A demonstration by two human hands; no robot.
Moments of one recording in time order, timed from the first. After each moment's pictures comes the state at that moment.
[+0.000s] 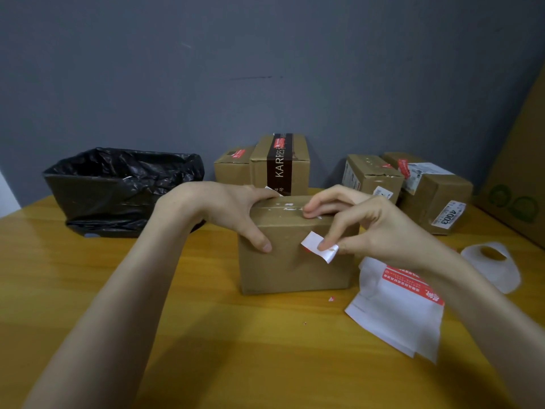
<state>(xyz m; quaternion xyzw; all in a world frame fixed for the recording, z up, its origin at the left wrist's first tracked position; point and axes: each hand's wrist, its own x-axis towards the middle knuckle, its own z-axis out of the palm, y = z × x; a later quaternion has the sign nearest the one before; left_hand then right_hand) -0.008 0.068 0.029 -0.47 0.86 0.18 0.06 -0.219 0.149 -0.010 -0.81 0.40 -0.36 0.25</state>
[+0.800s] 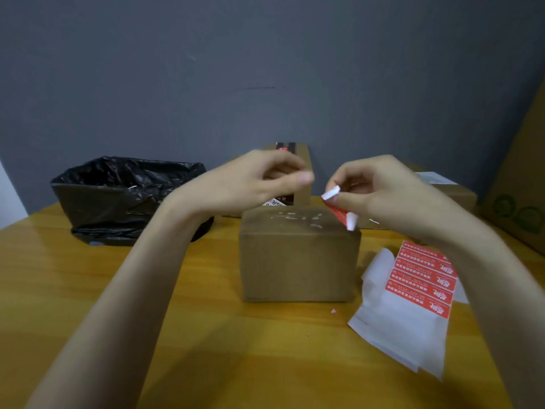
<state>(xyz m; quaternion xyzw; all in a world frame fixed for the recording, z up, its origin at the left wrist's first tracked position) -0.013 0.089 0.050 -0.33 0.88 0.22 -0.24 -0.200 0.158 0.048 -0.75 0.54 -0.34 0.15</state>
